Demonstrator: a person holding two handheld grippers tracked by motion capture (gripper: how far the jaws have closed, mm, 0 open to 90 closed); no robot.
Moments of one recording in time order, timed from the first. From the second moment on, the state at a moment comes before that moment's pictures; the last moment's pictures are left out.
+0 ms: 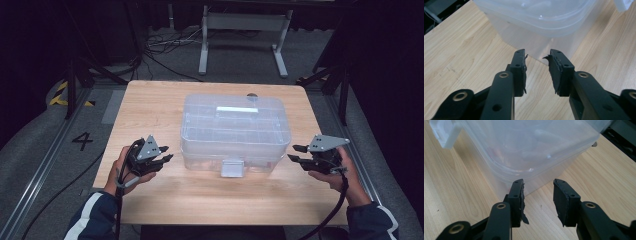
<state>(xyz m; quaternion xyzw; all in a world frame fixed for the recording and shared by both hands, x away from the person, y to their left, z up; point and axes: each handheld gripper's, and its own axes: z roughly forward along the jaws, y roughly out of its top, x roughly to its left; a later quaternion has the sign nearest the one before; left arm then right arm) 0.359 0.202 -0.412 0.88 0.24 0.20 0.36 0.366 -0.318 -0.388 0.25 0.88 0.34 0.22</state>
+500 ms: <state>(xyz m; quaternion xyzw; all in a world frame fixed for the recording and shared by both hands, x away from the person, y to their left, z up) 0.339 0.218 -0.424 0.89 0.25 0.22 0.30 0.352 -0.332 -0.397 0.24 0.88 0.32 0.24</state>
